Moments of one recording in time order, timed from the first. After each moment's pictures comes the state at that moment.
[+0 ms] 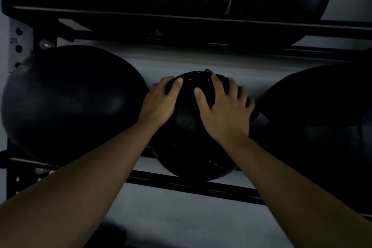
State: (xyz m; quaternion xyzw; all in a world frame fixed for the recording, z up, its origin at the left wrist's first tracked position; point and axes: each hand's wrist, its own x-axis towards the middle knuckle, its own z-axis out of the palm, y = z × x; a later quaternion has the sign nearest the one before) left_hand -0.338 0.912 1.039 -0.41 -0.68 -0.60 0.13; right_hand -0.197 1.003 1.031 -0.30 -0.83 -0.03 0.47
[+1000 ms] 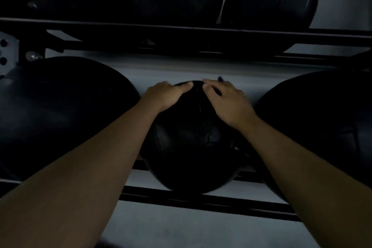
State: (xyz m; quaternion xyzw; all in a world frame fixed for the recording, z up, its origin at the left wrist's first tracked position) left_hand -0.326 0.916 1.098 -0.40 -0.79 -0.46 0.04; right_hand -0.188 1.039 1.079 -0.22 -0.87 0.11 0.43
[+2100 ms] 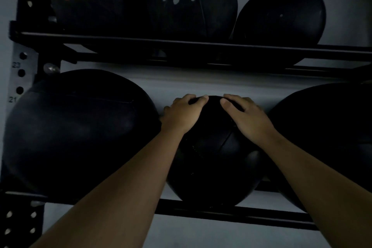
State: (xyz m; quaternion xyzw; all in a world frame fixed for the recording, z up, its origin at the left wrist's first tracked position) left_hand -0.343 0.932 1.073 -0.44 -0.73 -0.52 0.09; right_hand -0.183 1.034 1.068 -0.23 -0.83 0.19 0.47
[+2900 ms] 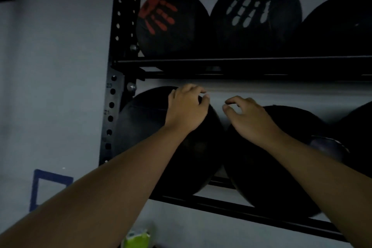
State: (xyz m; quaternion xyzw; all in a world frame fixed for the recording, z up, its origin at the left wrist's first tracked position) left_hand -0.412 0.771 1.093 -0.43 -0.71 -0.43 0.35; right_hand -0.278 0.886 1.087 -0.19 -0.87 0.14 0.43
